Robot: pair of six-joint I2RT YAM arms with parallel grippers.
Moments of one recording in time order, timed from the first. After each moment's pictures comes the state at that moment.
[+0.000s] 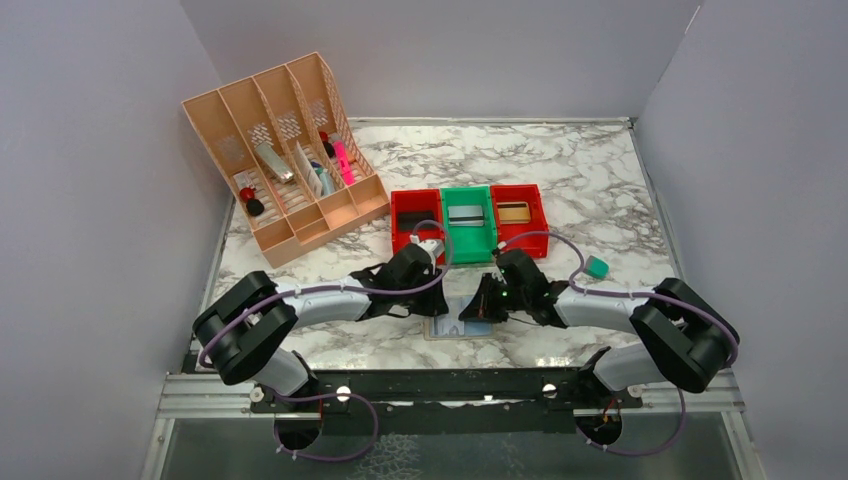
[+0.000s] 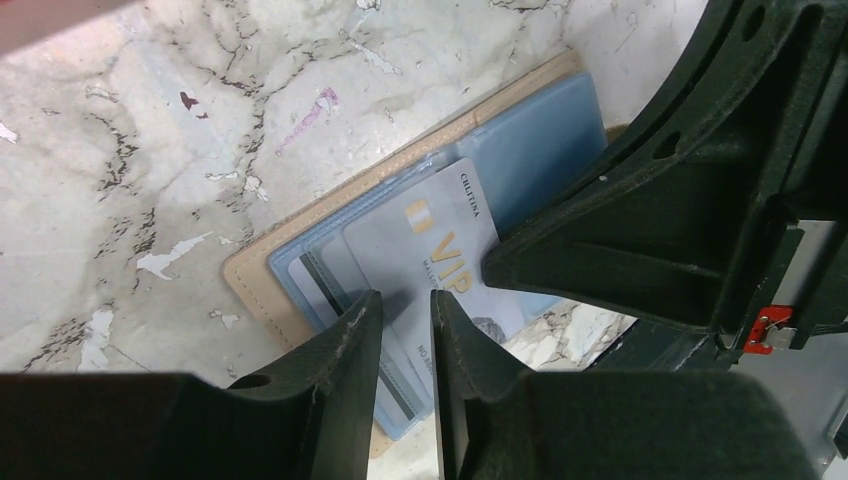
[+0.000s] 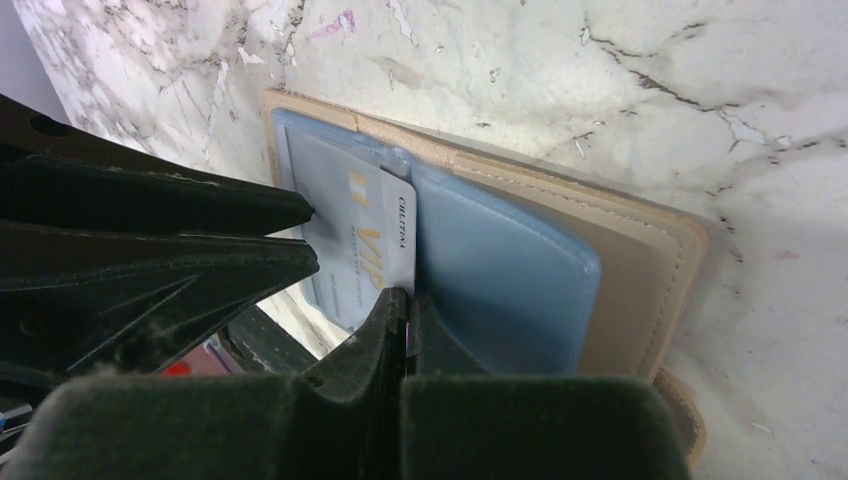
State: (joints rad) left arm -0.89 1.48 0.63 0.05 0.17 -0.66; right arm 0.72 1.39 0.42 0.15 -0.30 0.93
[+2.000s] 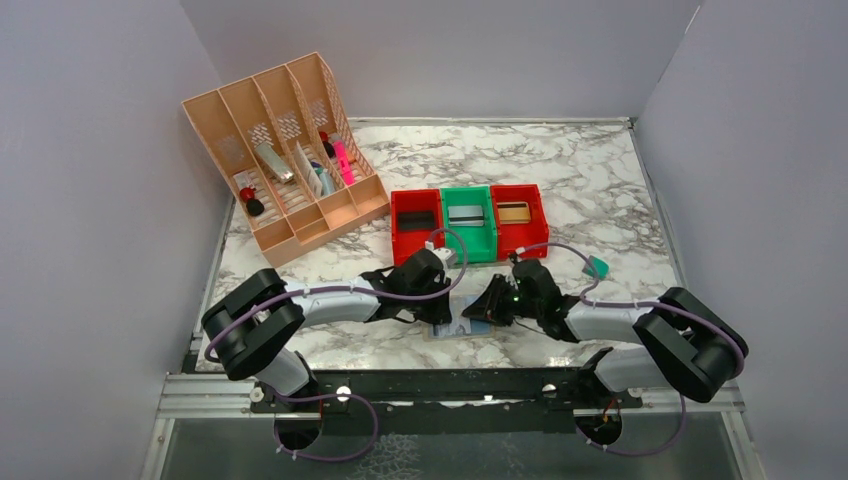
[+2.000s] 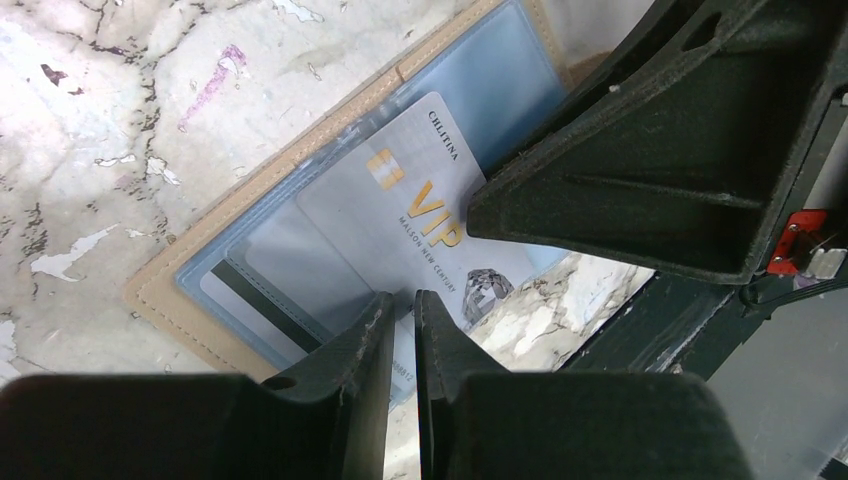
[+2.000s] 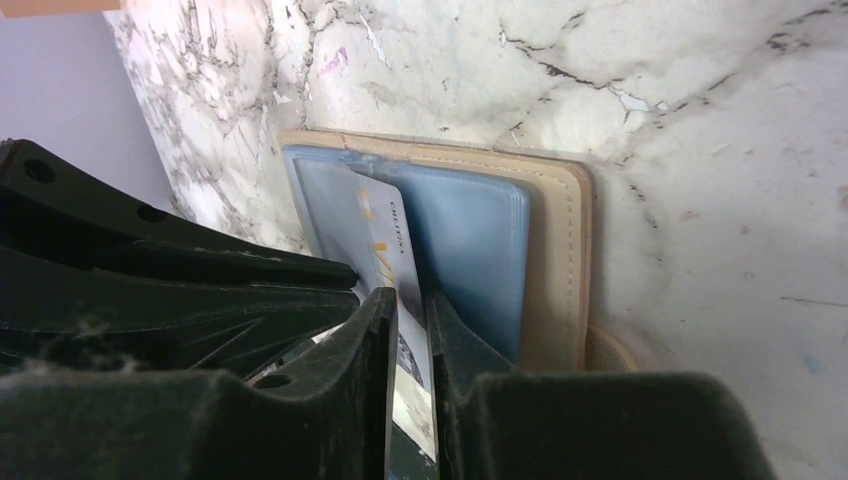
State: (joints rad) left arm -0.95 1.52 0.68 -0.01 0.19 -0.61; right arm 0.69 1.33 0.27 0.37 -0.30 1.07
